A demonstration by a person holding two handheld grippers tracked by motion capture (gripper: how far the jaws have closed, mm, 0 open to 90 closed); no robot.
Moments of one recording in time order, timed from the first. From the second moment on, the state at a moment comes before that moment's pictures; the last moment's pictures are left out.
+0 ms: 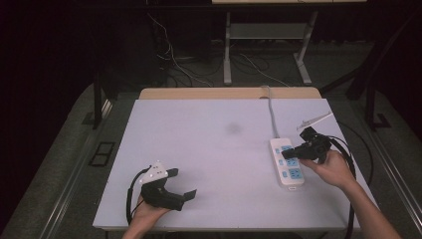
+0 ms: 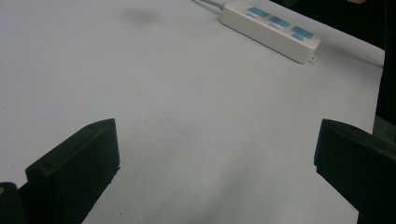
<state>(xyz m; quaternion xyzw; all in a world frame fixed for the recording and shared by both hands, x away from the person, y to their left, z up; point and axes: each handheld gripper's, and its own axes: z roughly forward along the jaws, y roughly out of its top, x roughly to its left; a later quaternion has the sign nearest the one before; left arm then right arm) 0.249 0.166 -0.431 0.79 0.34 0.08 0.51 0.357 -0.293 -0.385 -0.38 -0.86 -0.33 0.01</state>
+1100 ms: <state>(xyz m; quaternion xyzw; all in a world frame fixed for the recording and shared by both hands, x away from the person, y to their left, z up) 0.249 0.166 -0.431 0.79 0.34 0.08 0.51 0.368 -0.286 -0.408 -0.38 -0.87 -0.31 0.03</state>
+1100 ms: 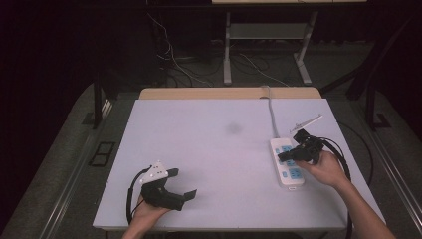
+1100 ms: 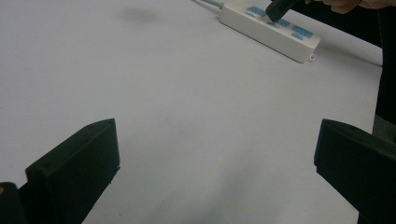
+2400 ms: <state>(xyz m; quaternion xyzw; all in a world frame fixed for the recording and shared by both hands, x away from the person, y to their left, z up) 0.247 0.164 -0.430 0.79 0.33 0.08 0.51 0.364 -0.289 -0.415 -0.39 -0.86 -0.33 0.02</state>
